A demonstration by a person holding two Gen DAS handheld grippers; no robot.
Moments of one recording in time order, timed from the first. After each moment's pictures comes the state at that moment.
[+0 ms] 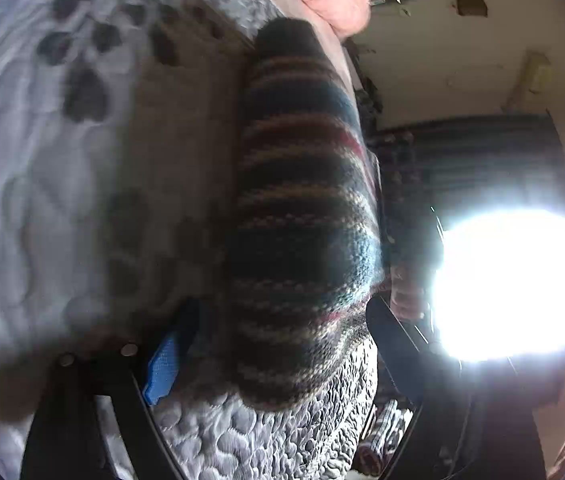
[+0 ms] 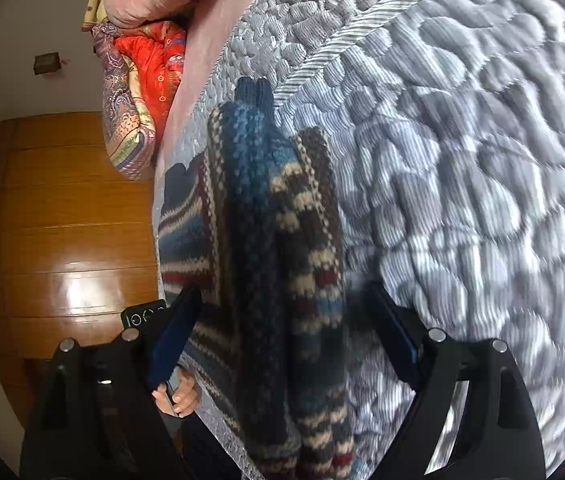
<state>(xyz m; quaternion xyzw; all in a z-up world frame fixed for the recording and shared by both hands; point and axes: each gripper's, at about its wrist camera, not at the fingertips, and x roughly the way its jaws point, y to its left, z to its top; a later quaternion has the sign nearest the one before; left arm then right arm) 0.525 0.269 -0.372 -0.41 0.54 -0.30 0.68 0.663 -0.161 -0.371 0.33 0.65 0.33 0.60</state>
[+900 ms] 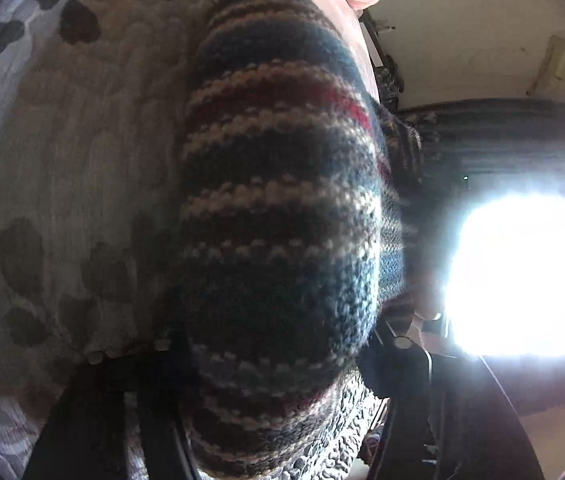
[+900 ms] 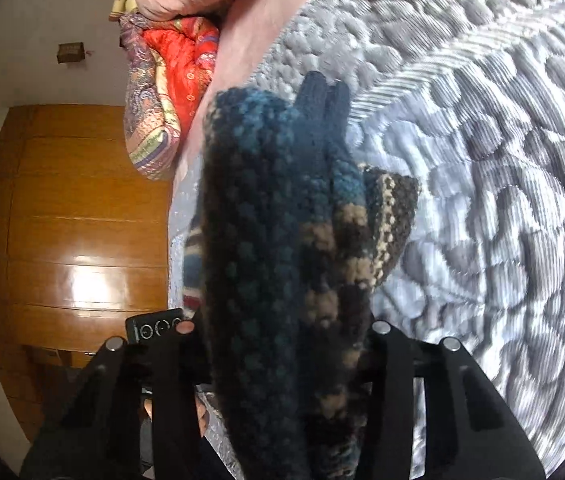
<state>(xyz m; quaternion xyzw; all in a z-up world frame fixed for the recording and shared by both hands) 0.539 0.212 -0.369 -0.38 0.59 -0.26 0.67 0.676 -0.101 -0.349 0.33 0.62 0.36 0.62</state>
